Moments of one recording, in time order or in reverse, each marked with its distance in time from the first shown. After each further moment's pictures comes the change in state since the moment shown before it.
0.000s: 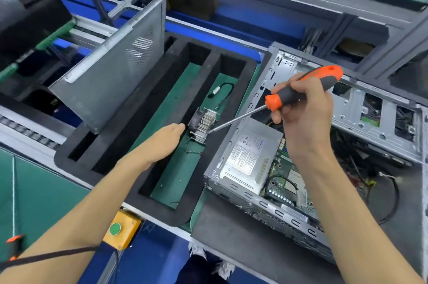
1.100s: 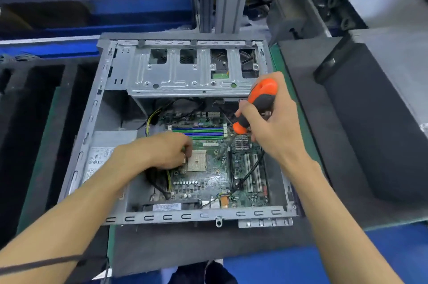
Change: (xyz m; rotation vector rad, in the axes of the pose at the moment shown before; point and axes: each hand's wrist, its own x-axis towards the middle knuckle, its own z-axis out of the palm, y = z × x) left_hand 0.006 0.197 0.164 0.992 -0.593 0.570; right_hand -0.060 -0.035 -0.211 -0.676 0.297 -0.247
